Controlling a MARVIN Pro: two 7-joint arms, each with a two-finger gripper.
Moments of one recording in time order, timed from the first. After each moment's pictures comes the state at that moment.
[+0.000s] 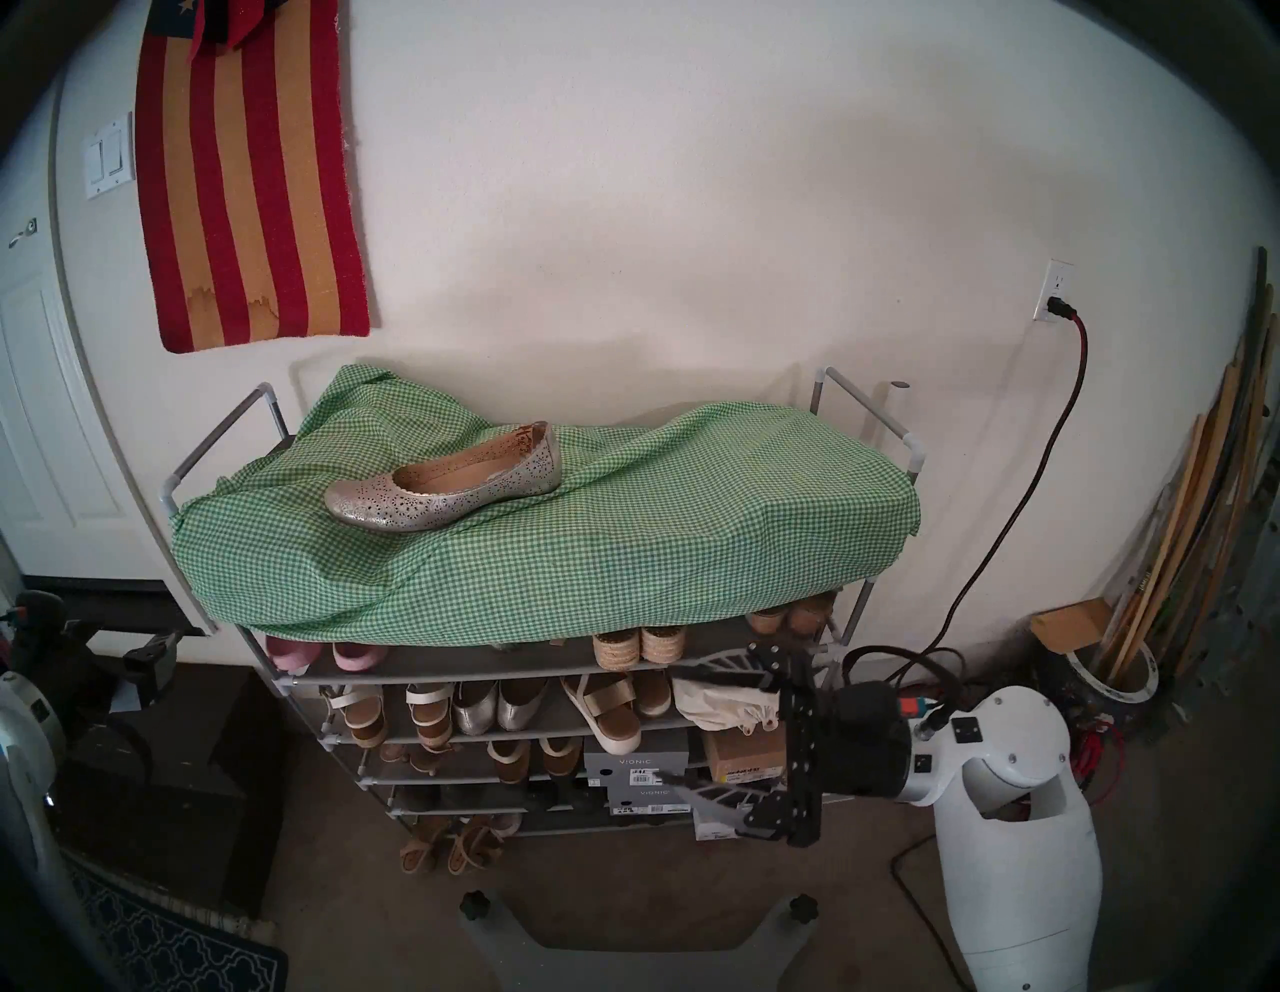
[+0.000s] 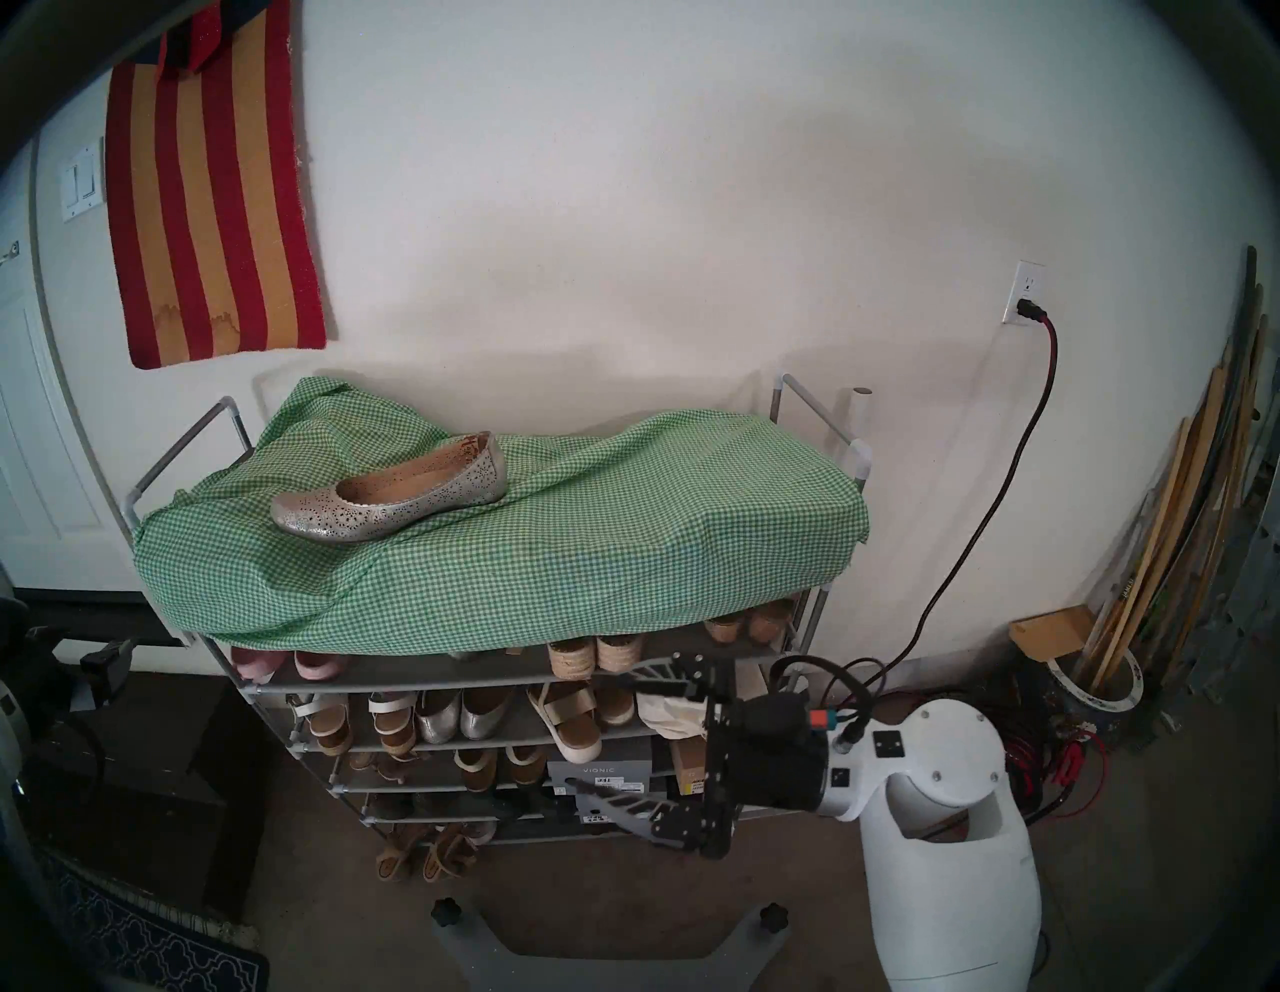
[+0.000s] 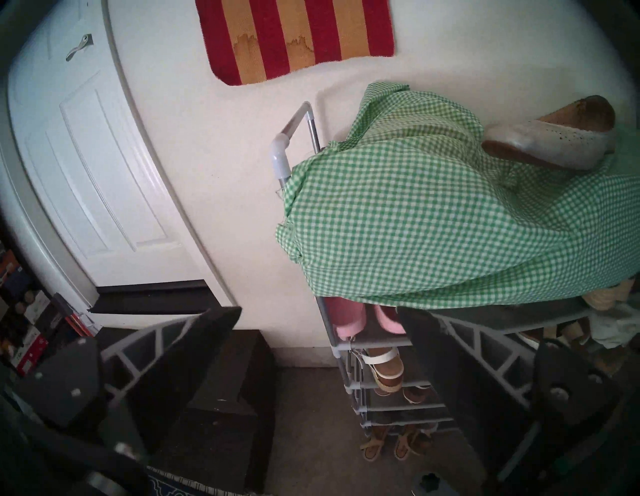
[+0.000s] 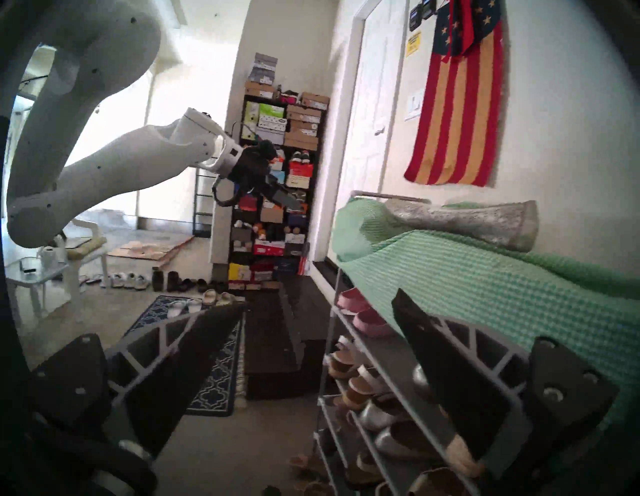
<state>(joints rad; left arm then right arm) 2.16 -1.49 -2.65 -2.44 -0.19 0.73 -0.67 -1.85 -1.39 1.64 -2.00 0.16 0.00 1.48</state>
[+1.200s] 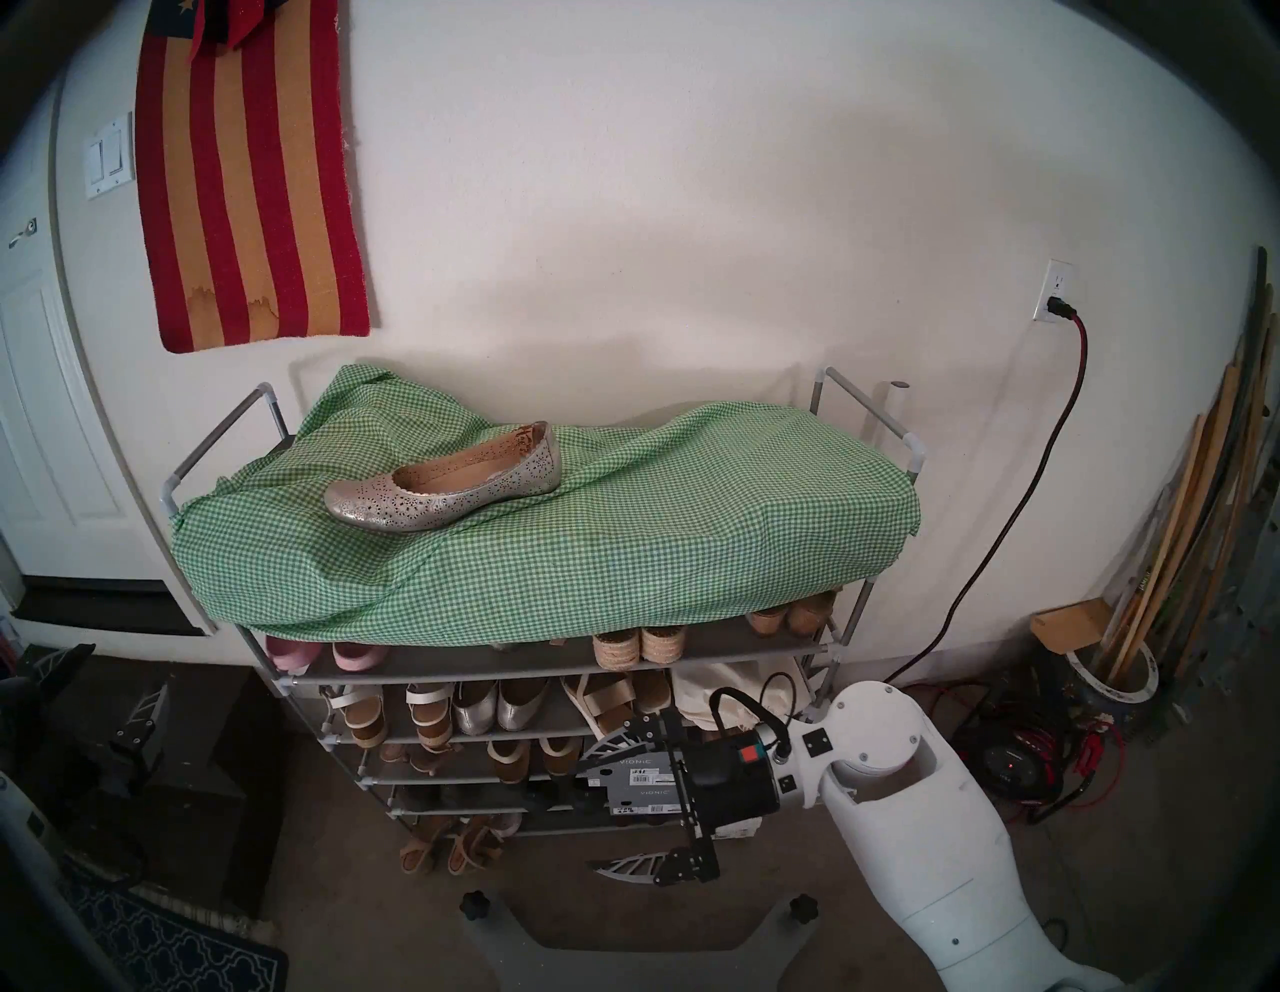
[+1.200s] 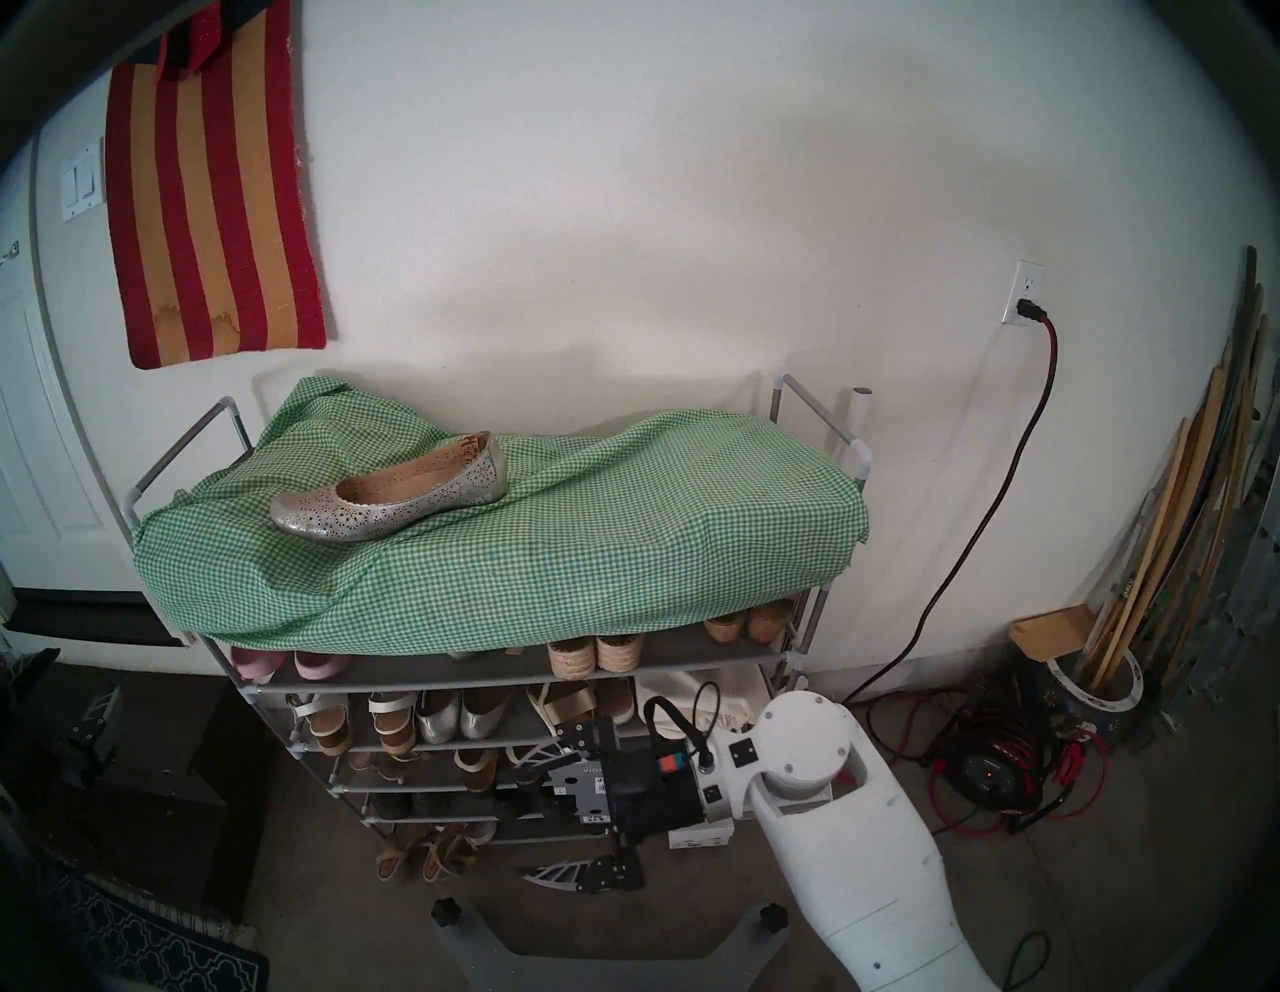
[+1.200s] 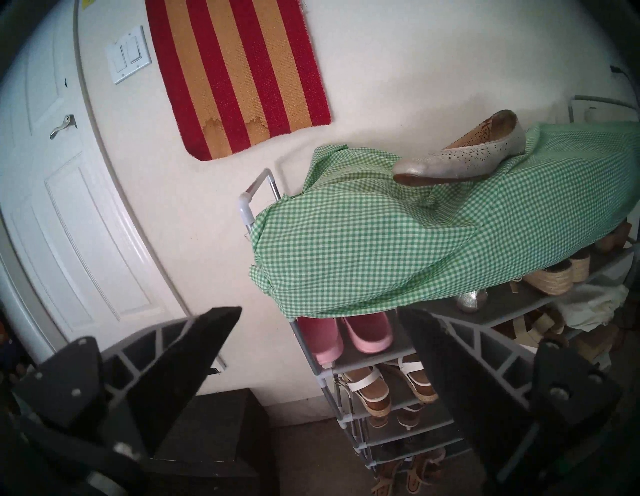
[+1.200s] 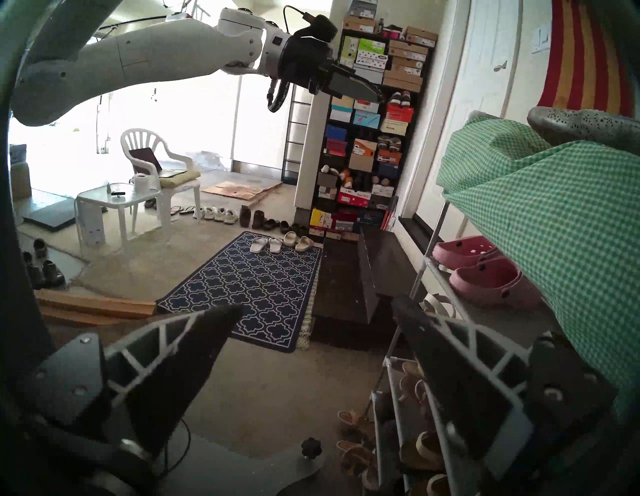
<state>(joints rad) 2.26 -1.75 -2.76 -2.44 -0.26 0.25 -0.89 -1.57 -1.35 1.29 -1.65 -0.02 -0.17 1.47</state>
